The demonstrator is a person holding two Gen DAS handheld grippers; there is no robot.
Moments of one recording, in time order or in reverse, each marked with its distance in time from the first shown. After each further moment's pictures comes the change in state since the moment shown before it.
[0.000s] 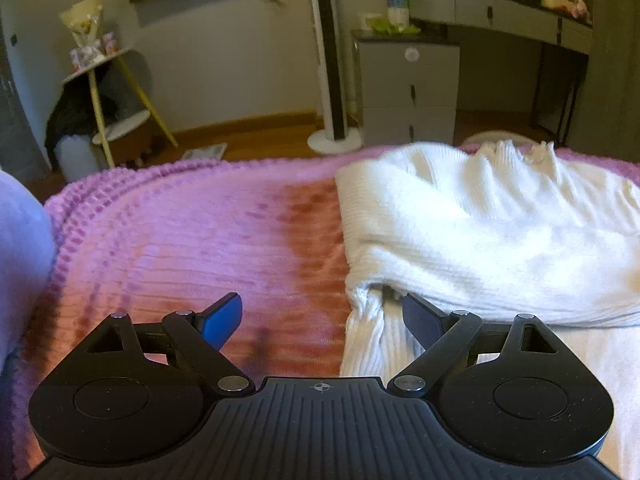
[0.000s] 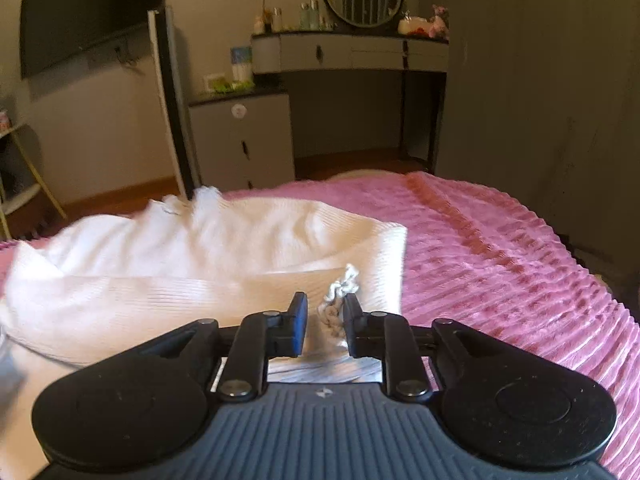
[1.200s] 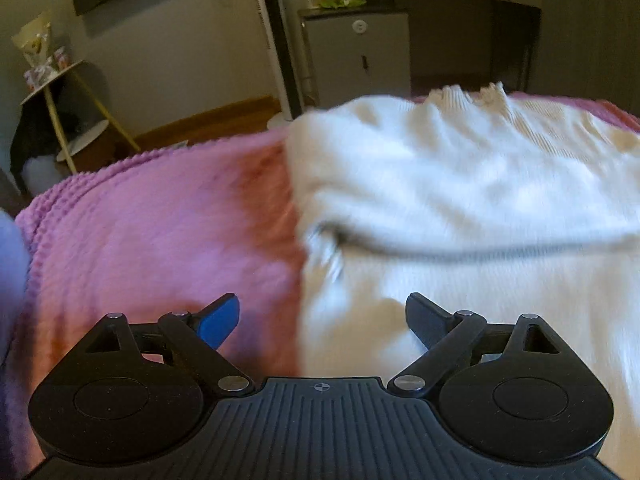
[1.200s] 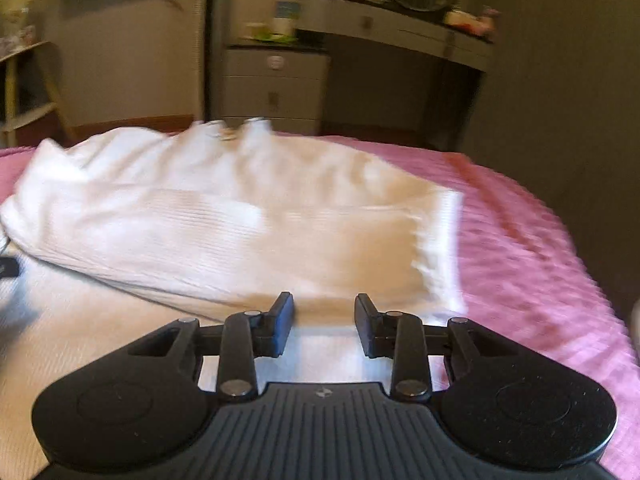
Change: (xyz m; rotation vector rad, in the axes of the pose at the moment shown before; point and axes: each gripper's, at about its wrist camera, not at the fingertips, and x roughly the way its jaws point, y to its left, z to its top) left arm 0.002 -0.007 -0.033 0.142 0.045 -0.104; right arm -0.009 0.020 -0.020 -0.159 0.113 -0.044
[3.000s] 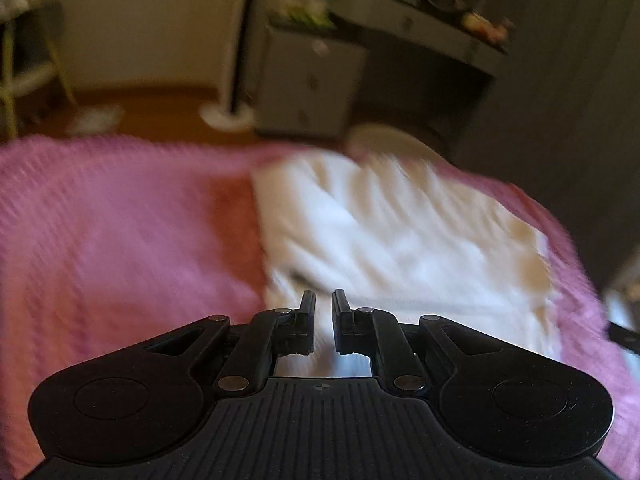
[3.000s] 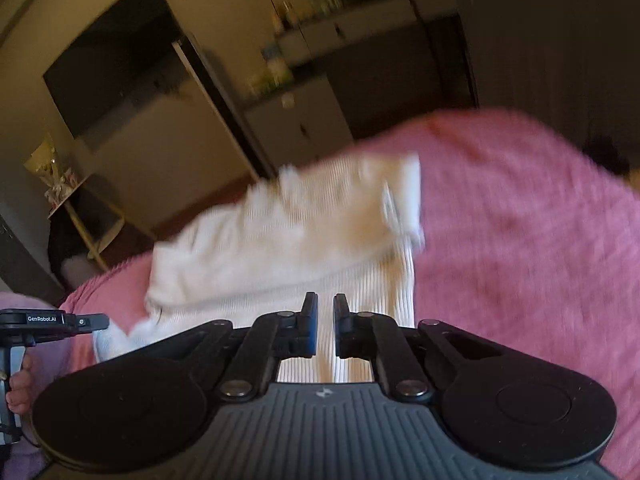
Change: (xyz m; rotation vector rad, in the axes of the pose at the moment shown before) left arm -0.061 0.065 0.037 -0.190 -0.032 -0.298; right arm -0.107 -0.077 -0.010 0.364 -0.039 0.284
